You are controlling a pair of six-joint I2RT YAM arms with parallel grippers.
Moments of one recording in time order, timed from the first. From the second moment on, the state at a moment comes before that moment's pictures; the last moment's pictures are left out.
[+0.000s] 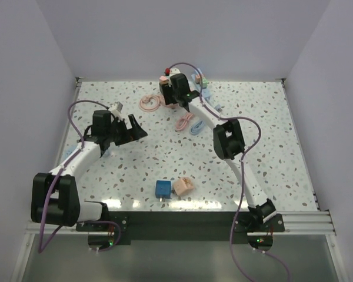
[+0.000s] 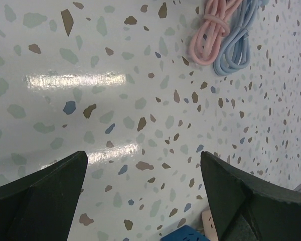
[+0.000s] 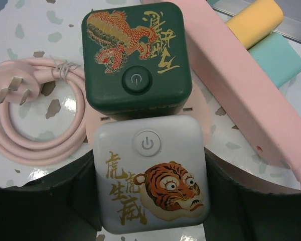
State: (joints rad) left arm -0.10 1.33 0.78 -0.14 0.41 -0.47; right arm 0.54 2.68 2.45 -0.35 0.14 0.09
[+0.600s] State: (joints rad) left arm -0.10 1.39 0.77 -0.07 0.40 -0.49; right arm 0.62 2.08 1.59 -0.30 0.00 0.11
